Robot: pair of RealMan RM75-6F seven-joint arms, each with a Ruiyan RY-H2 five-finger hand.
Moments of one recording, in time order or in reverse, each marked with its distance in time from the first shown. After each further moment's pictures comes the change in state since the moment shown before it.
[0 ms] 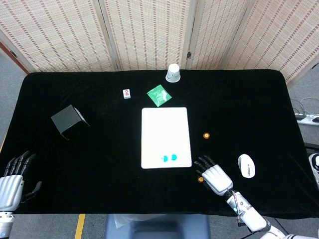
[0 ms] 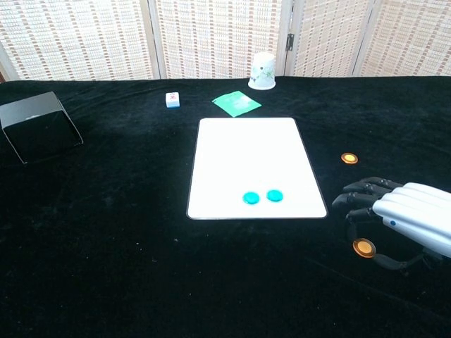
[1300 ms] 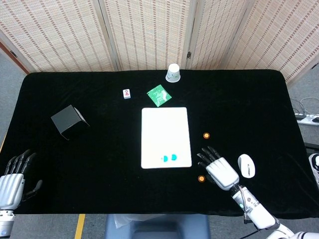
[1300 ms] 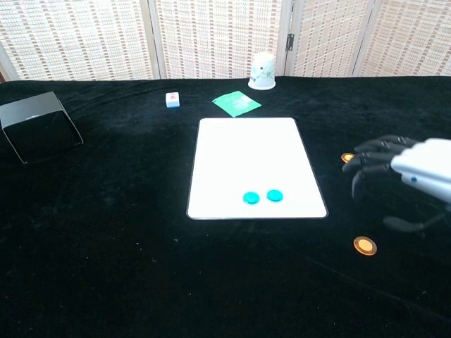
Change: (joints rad) left arm -0.008 0.011 -0.009 -0.034 -0.004 -0.007 0.033; right arm 0.058 0.137 -0.037 -0.166 0.051 0.095 -0.036
